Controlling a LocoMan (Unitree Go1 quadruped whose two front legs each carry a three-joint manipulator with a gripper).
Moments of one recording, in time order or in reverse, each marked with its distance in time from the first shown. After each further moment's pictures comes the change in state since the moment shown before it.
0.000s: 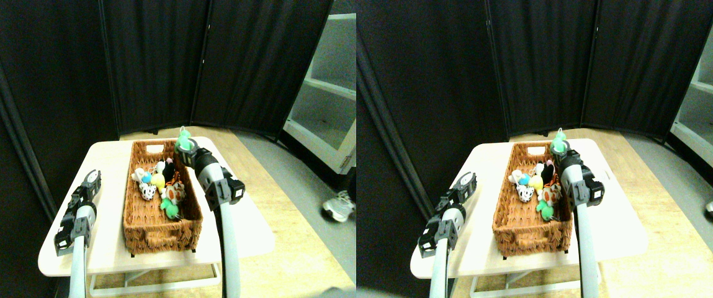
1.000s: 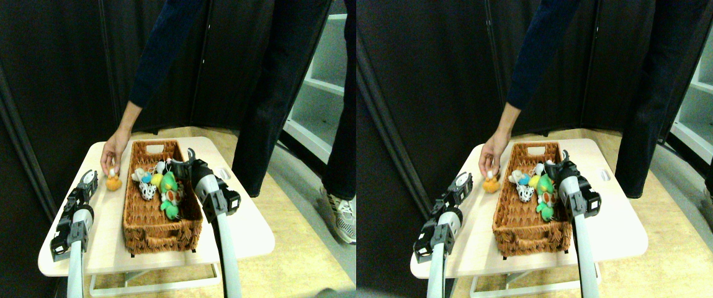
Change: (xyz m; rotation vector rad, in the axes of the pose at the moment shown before) right arm -0.005 -0.021 0.010 0.016 -0.063 -0.007; left arm -0.005 -0.005 0.002 0.012 -0.020 -0.034
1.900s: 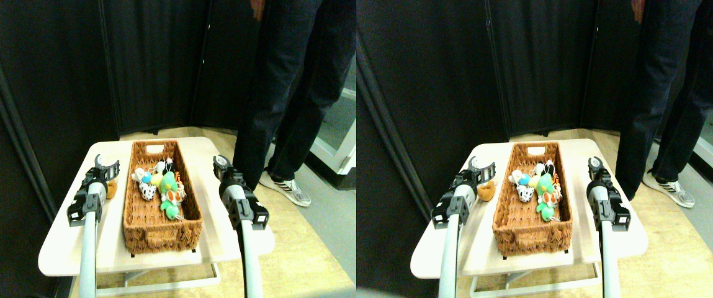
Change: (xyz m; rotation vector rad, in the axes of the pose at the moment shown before) right arm -0.023 -0.049 0.085 0.073 -0.342 -0.075; left arm 0.039 -0.020 -0.034 -0.010 0.140 0.075
